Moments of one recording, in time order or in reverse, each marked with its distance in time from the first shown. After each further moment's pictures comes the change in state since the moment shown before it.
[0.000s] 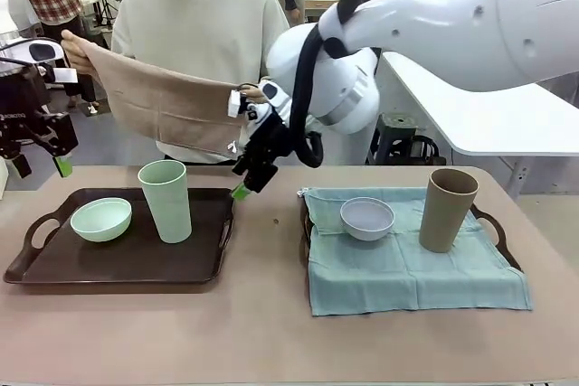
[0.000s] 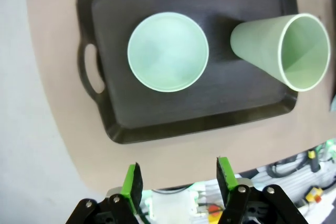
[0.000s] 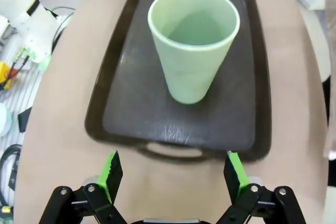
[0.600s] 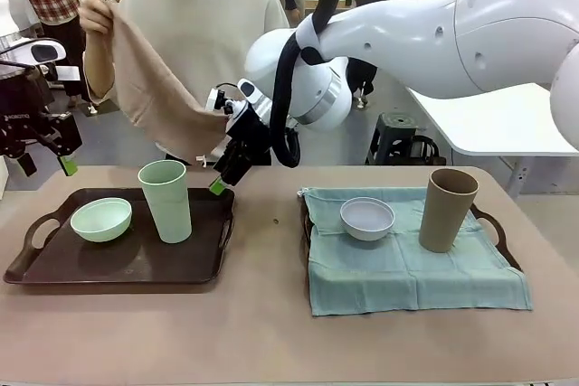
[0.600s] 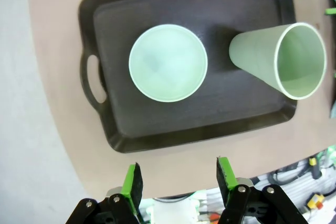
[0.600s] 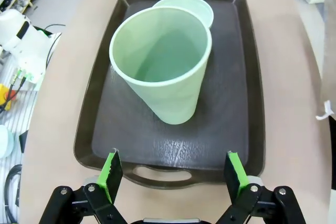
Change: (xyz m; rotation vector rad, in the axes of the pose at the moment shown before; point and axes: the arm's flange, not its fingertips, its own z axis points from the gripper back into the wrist) left arm 0.000 -0.001 0.001 0.004 -0.050 -0.006; right arm 0.016 -0.027 -0.019 0.016 -0.018 -0.090
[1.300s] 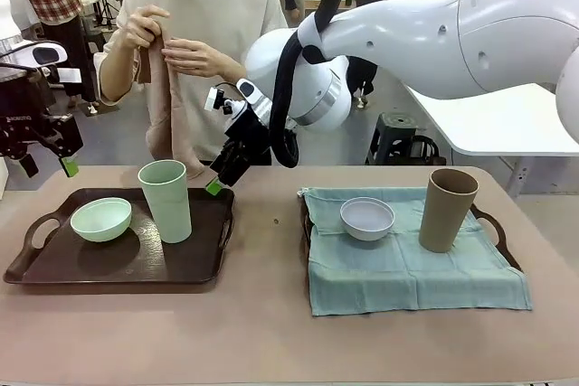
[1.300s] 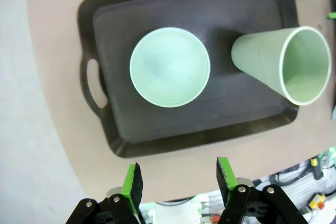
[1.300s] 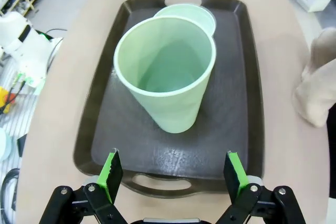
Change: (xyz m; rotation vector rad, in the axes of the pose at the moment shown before) left arm 0.008 0.004 -0.008 -0.002 0.002 -0.009; right arm 0.001 0.004 -0.006 -0.013 -0.042 0.025
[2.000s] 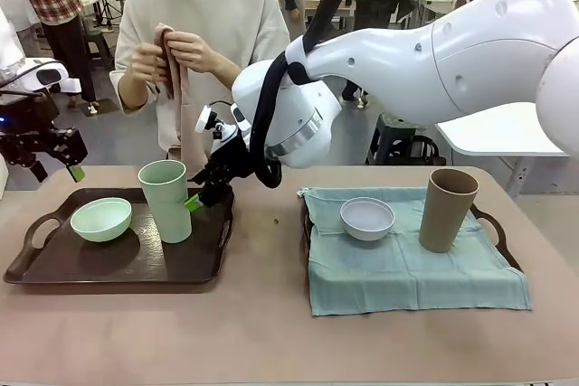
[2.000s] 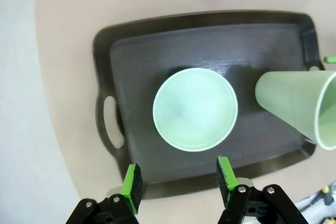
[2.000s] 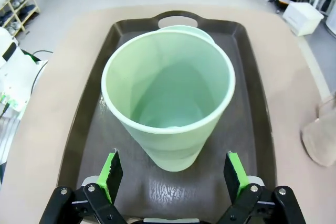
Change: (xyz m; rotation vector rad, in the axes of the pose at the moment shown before) left arm 0.018 0.026 -0.037 0.018 -0.126 0.005; right arm -0.013 0.013 -0.054 -0.040 -0.150 0.015
